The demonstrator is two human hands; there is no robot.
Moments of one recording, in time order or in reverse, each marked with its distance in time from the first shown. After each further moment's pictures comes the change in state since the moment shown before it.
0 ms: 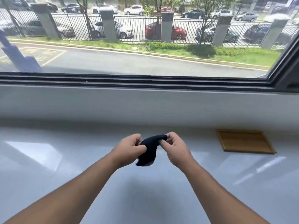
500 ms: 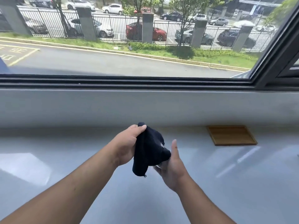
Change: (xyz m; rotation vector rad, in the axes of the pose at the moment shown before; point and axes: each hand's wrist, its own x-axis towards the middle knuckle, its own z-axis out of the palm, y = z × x) left_hand 0.009 0.020 -0.027 -0.856 -0.271 -0.130; right_hand -0.044 0.008 0.051 0.751 -0.147 0.431
